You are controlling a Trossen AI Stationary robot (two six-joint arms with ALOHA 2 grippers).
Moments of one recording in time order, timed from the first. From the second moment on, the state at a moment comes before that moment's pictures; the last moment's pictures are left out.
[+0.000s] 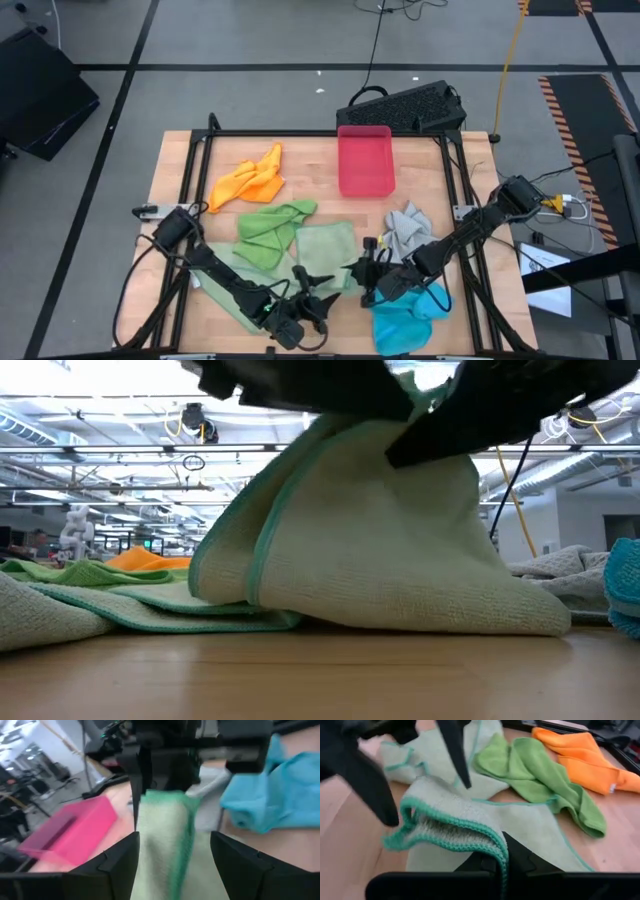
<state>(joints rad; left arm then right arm) -0.66 2.12 1.32 0.27 -1.10 -0.05 0.58 1.66 0.83 0.20 0.64 0.22</state>
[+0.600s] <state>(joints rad) -0.60 2.13 1.32 0.32 -1.22 0.02 0.55 1.66 0.83 0.22 0.65 0.35</state>
